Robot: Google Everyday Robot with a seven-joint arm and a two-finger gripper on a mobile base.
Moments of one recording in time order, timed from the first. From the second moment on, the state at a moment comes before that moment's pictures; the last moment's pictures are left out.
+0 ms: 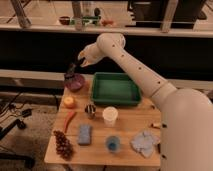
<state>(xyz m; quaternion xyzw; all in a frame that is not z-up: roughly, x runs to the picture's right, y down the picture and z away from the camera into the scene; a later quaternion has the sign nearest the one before) -0.134 -0.170 0.792 0.01 -0.34 -0.21 0.92</state>
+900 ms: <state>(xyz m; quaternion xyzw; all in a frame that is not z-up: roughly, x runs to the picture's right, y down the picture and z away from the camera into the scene) -0.152 -0.172 0.856 -0.01 -0.32 -0.26 0.91</state>
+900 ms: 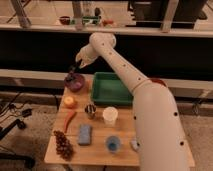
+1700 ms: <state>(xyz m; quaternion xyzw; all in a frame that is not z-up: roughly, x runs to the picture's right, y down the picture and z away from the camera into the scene) -0.157 -0.183 0.885 -0.02 -0.29 -0.30 0.91</state>
